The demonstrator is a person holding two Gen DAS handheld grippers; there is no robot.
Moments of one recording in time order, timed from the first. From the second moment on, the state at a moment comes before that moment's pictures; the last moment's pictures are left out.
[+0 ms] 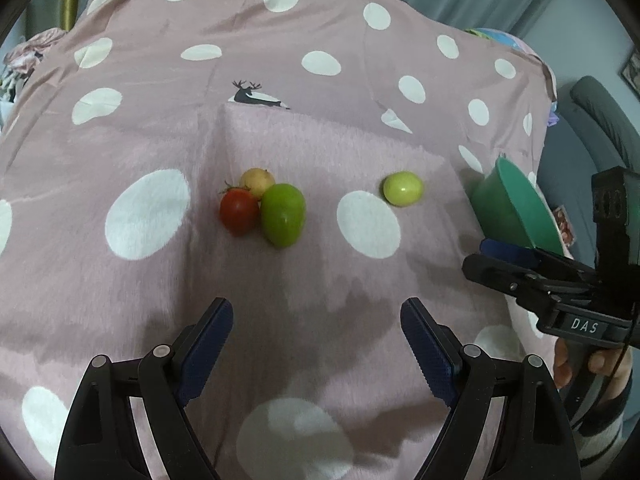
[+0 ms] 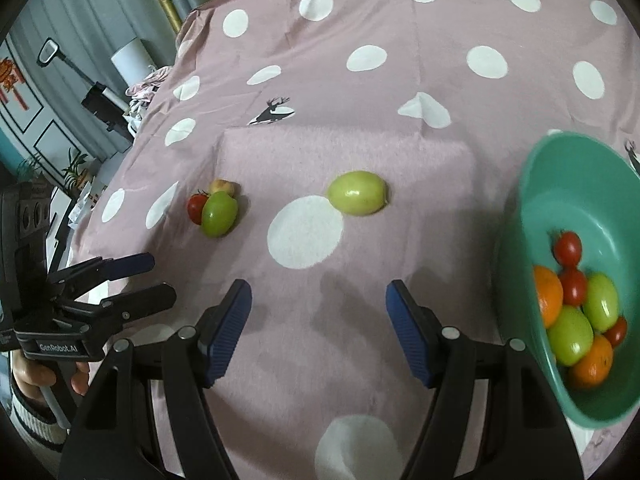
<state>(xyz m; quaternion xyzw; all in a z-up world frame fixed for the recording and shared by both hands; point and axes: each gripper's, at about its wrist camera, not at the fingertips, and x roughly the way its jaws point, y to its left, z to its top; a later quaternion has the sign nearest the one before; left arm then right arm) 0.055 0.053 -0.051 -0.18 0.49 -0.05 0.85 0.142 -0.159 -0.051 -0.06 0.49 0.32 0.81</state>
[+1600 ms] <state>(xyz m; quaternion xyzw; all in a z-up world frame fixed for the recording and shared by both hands) 0.103 0.048 -0.061 -0.15 0.50 -0.05 0.85 0.179 -0.146 -0.063 -0.06 0.49 0.31 0.81</state>
